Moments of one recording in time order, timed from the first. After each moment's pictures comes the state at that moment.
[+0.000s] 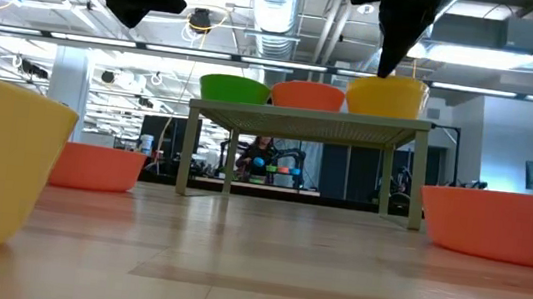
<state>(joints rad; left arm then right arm) -0.54 1.24 0.67 0.06 -0.40 -0.24 0.00 1.59 1.54 -1.27 0.34 0.23</state>
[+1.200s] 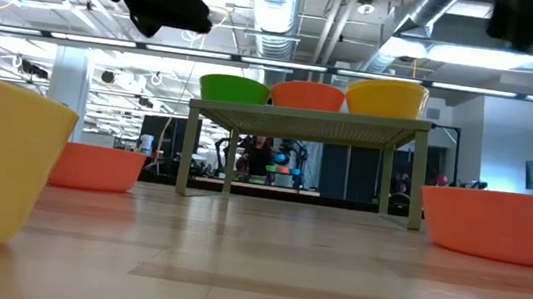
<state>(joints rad) -0.42 1.24 0.67 0.09 -0.40 -0.19 0.61 1.59 1.26 -0.80 0.17 1.05</state>
